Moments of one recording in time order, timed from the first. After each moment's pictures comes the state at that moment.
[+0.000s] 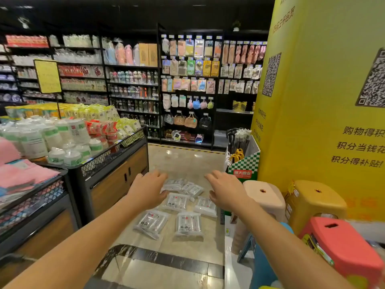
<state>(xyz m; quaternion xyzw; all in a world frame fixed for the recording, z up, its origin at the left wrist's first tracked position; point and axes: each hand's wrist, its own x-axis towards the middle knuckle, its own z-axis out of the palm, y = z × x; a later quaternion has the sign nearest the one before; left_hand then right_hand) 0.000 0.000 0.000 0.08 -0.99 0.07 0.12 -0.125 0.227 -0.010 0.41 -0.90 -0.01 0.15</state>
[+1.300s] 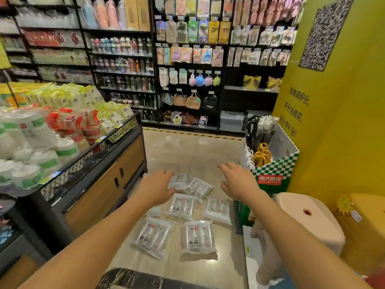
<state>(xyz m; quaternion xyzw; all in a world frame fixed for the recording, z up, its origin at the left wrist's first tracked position) -0.382 -0.242 -0.083 0.10 -0.99 0.00 0.02 -0.502 0.003 -0.072 0.33 -0.94 0.00 0.07</state>
